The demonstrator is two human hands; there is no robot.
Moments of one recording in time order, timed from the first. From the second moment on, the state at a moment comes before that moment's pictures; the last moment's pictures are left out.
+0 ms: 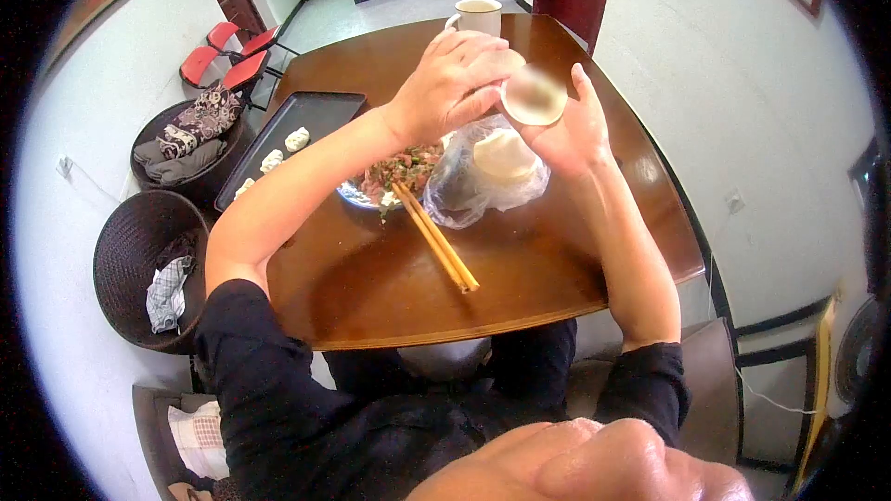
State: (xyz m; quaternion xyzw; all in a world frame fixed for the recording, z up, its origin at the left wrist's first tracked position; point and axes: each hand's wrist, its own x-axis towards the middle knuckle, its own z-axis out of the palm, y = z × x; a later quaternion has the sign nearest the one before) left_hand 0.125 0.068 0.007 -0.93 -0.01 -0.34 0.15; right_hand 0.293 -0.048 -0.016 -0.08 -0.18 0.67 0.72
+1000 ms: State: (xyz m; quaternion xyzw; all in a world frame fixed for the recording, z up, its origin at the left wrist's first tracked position) left_hand 0.184 0.181 -0.043 -0.94 -0.28 -0.18 0.00; right_hand 0.305 -0.039 -0.024 -0.05 -0.16 0.69 0.70
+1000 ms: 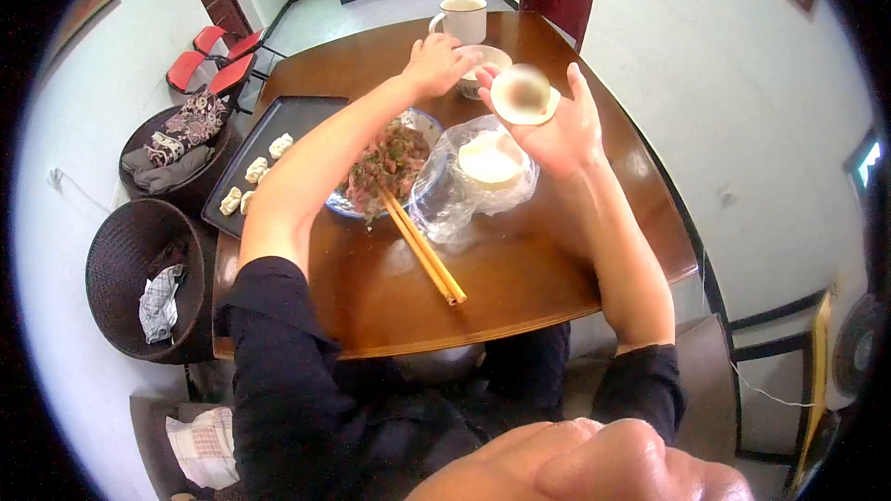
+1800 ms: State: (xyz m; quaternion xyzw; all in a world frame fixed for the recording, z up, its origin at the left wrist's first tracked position) left_hand 0.166 0.027 0.008 -0.94 0.02 -0.31 0.14; right_hand 0.296 -0.054 -0.015 -0.15 -0.23 0.64 0.71
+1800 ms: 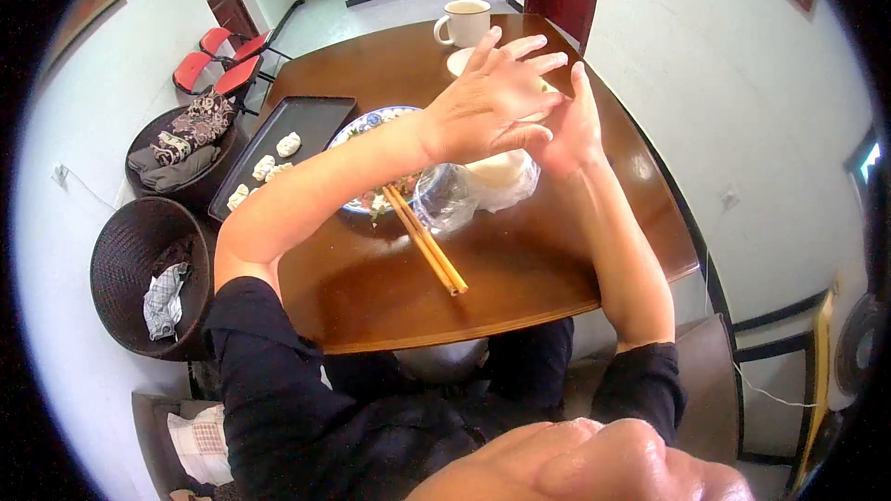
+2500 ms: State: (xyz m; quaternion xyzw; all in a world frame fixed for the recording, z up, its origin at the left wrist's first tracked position) left_hand 0.120 0.060 0.013 -0.93 -0.04 -0.35 0.13; right_hand 0.287 -0.050 -0.018 -0.04 -0.21 0.72 0.66
